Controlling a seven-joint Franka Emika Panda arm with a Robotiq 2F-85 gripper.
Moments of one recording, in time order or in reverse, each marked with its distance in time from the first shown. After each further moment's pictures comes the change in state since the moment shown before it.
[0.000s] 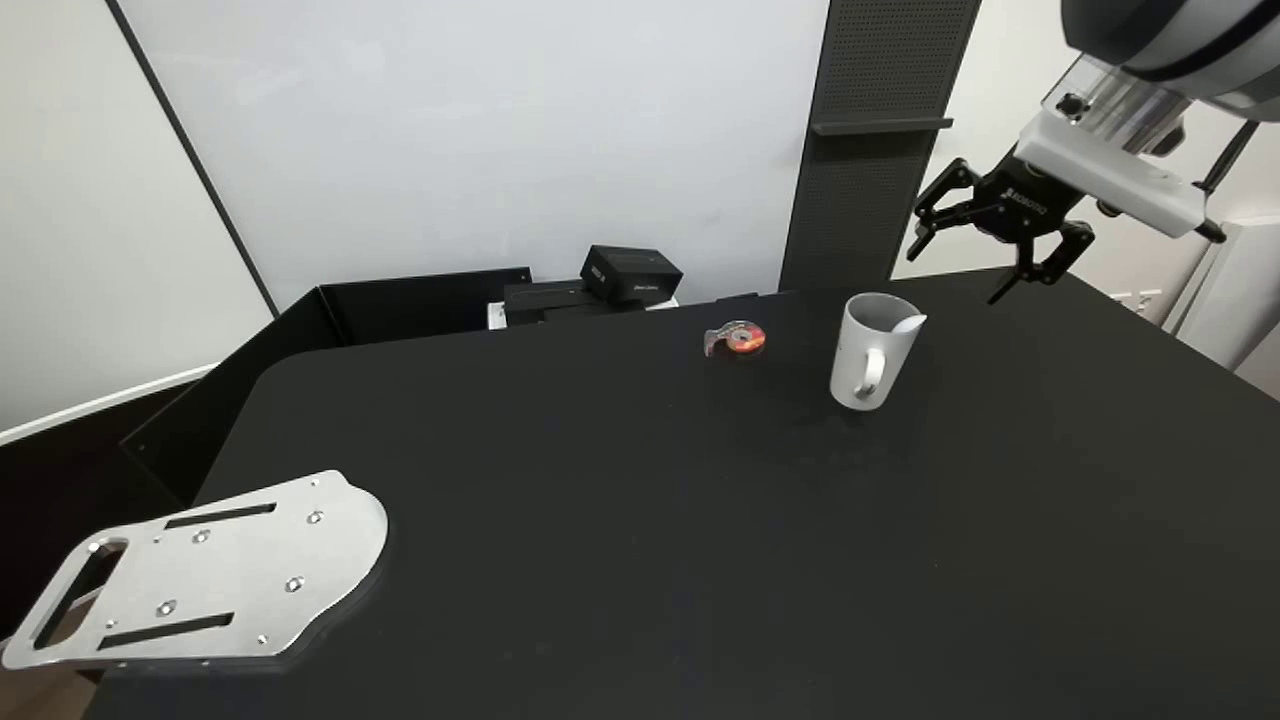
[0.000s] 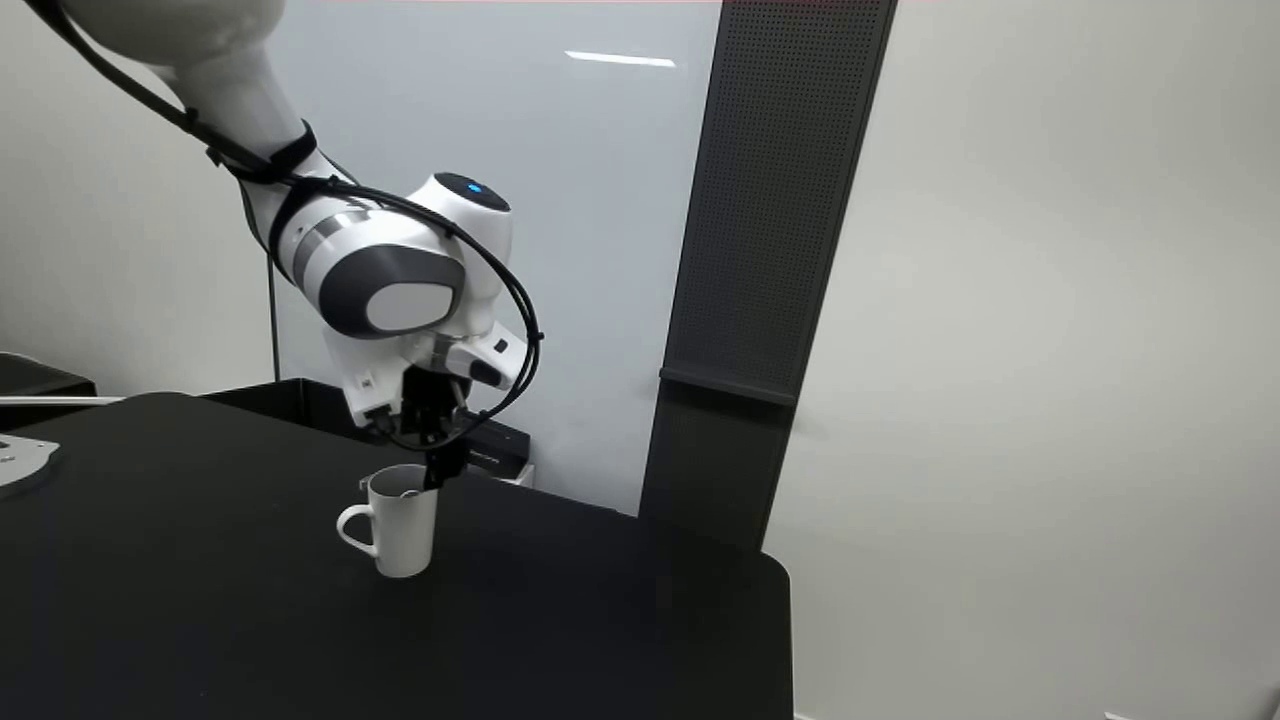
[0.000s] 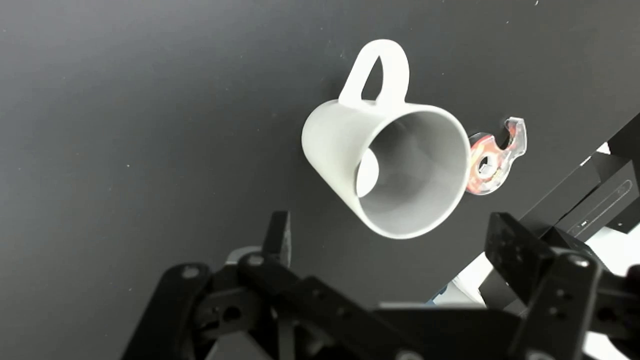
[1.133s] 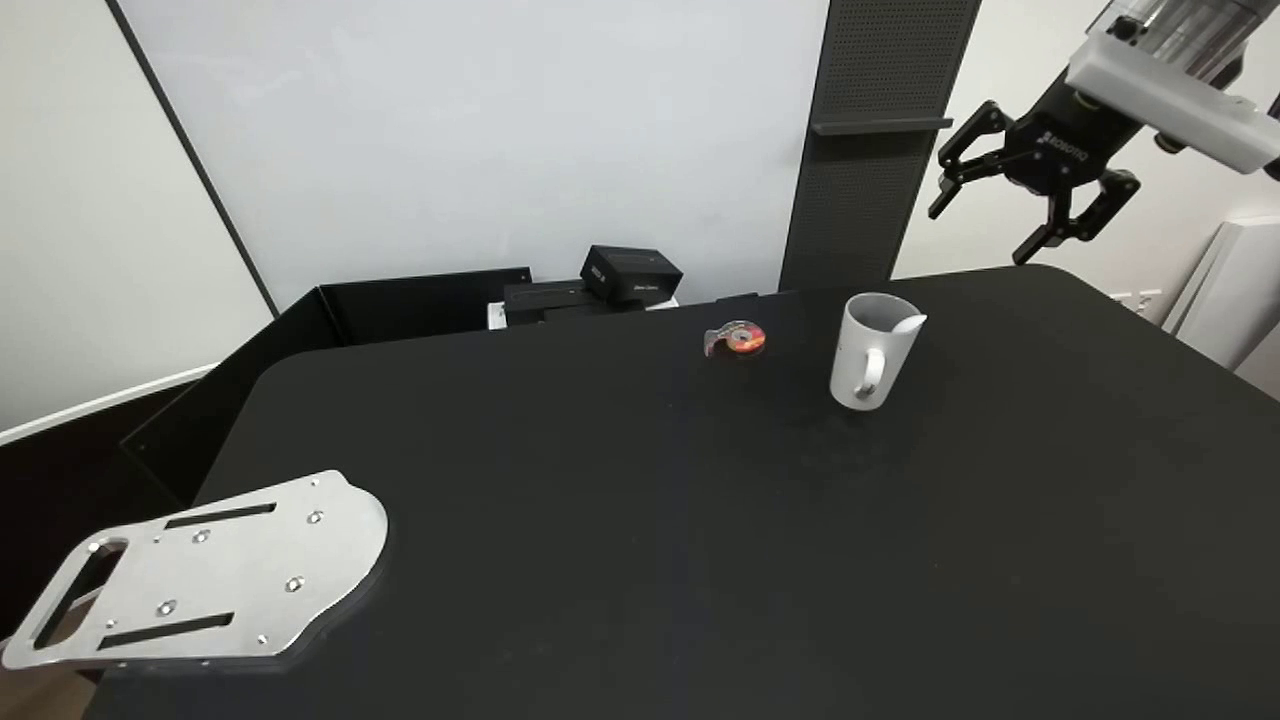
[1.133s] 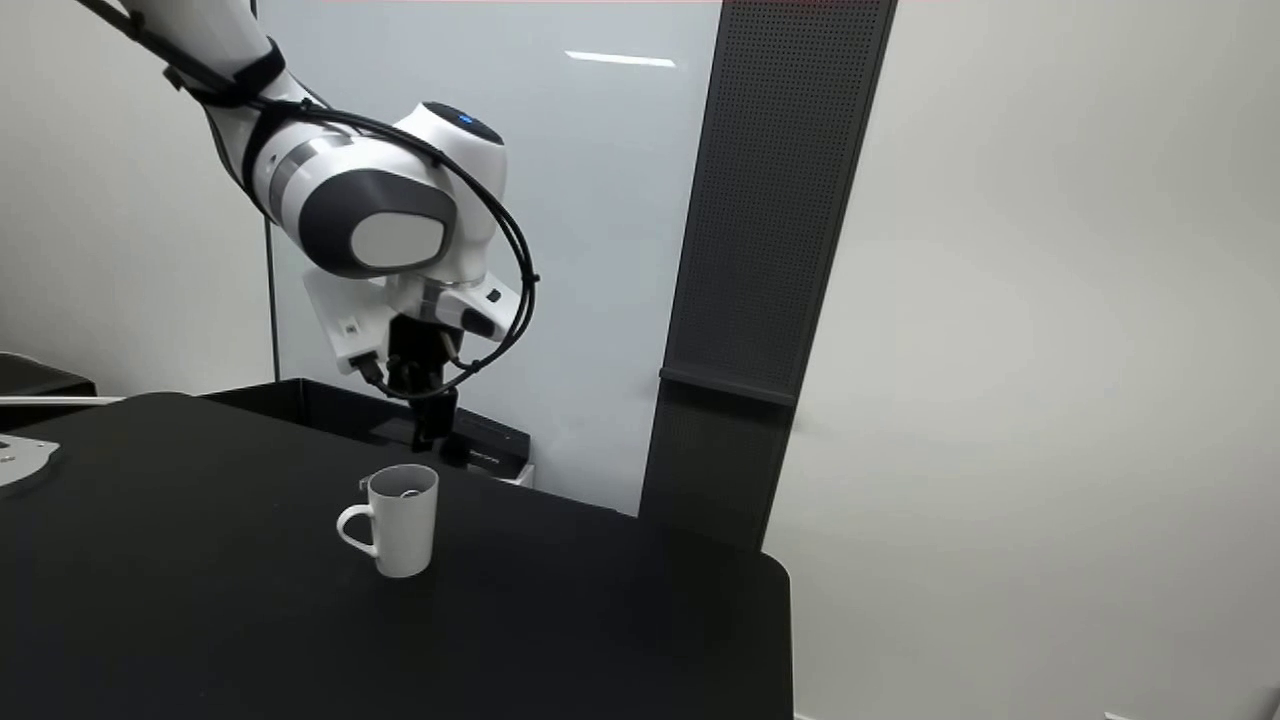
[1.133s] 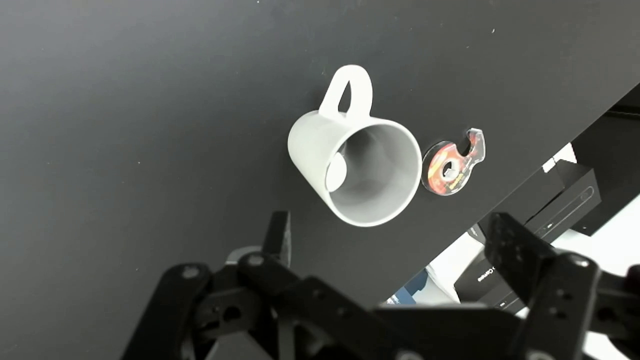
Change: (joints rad) arm 0.019 -0.138 -0.023 -0.064 -0.008 -0.075 0.004
